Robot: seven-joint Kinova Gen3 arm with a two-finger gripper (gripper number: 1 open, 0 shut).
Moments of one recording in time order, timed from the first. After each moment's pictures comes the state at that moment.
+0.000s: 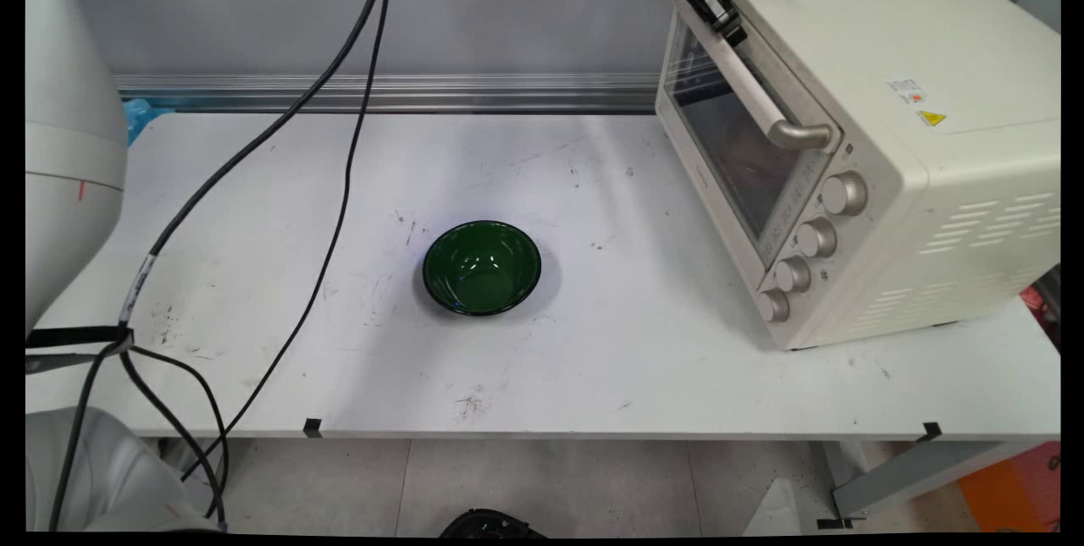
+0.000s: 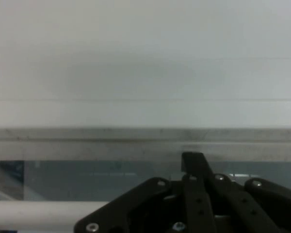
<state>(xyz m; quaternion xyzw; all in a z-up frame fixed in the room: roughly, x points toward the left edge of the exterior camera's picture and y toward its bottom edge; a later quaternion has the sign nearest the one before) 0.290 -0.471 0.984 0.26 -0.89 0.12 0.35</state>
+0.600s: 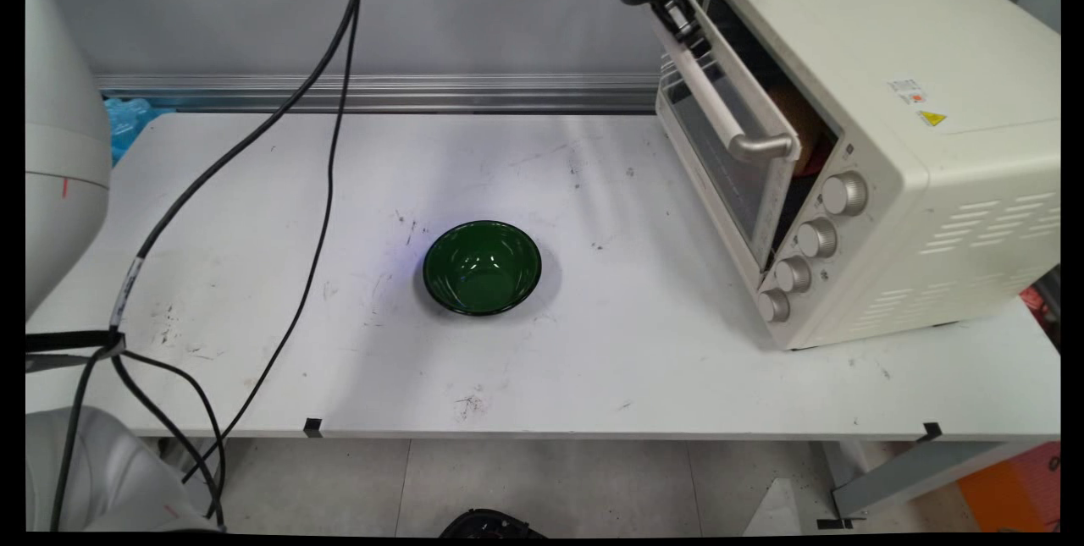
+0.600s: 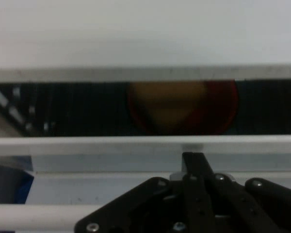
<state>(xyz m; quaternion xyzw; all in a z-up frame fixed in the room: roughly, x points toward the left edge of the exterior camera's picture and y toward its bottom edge) 0.316 -0.462 0.979 0.26 -0.90 0.12 0.33</state>
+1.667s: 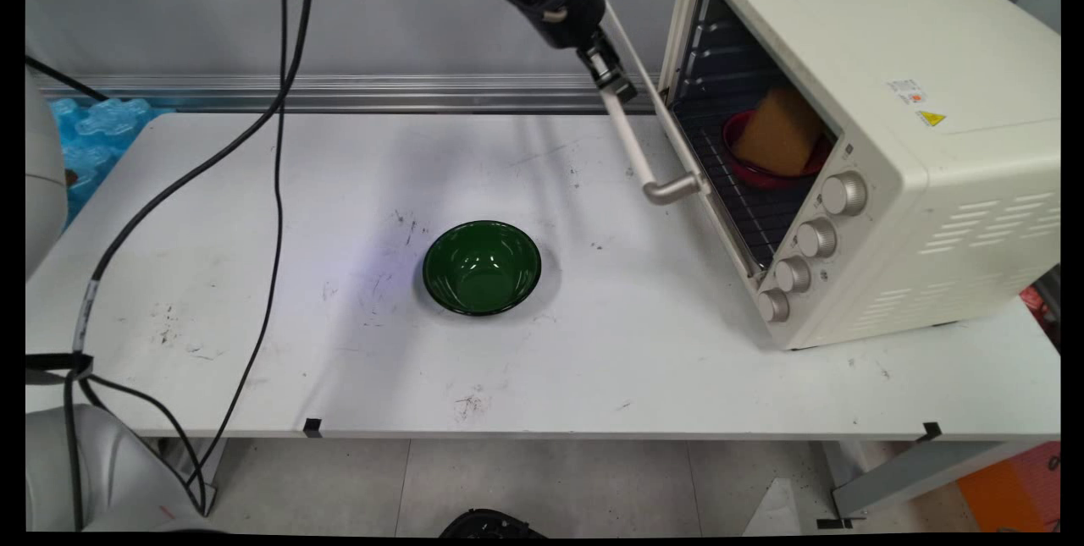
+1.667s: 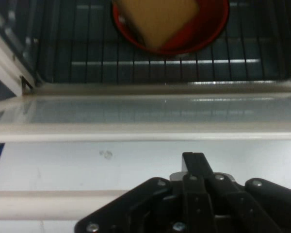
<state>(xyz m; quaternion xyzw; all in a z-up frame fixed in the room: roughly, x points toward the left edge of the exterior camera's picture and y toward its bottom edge) 0.368 -0.416 0.951 0.26 -0.92 0.10 0.29</state>
